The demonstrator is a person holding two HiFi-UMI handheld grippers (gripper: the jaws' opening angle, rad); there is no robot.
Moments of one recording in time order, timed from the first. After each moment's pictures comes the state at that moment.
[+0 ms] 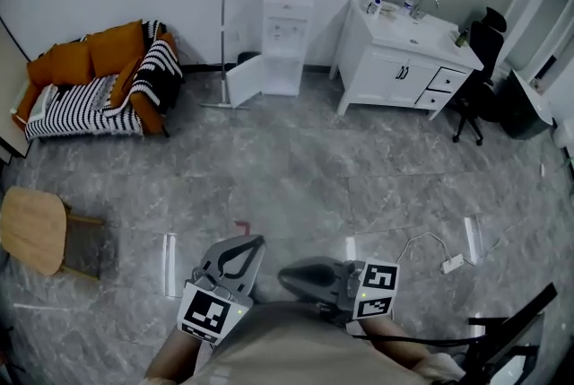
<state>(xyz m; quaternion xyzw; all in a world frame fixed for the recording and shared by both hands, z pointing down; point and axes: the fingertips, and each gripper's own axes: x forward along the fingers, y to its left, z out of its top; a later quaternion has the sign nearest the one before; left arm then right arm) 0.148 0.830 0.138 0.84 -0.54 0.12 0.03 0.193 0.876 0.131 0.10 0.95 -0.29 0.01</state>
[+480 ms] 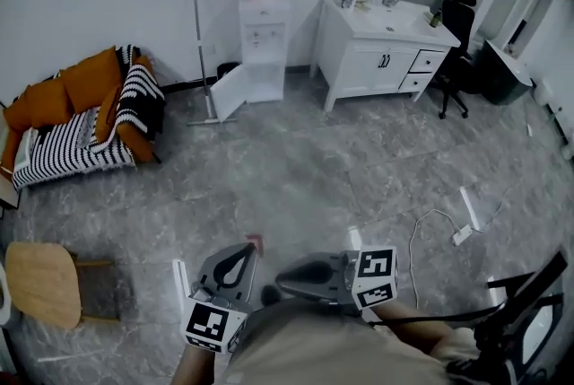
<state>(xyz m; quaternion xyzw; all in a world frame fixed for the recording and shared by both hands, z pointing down) 0.033 0.826 0.150 0.85 -0.52 0.08 0.06 0.078 0.879 0.141 0.10 0.96 -0.25 -0.06</state>
